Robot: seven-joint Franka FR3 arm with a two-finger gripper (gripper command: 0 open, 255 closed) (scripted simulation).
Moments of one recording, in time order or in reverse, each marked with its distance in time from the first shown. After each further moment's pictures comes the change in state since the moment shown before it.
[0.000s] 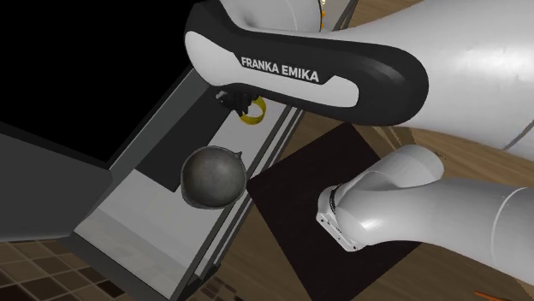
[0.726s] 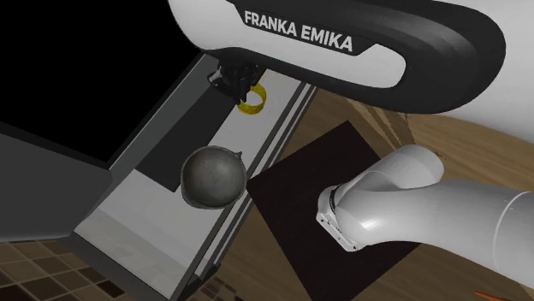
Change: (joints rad) arm -0.005 -0.029 -0.016 0.125 -0.017 -0.153 0.023
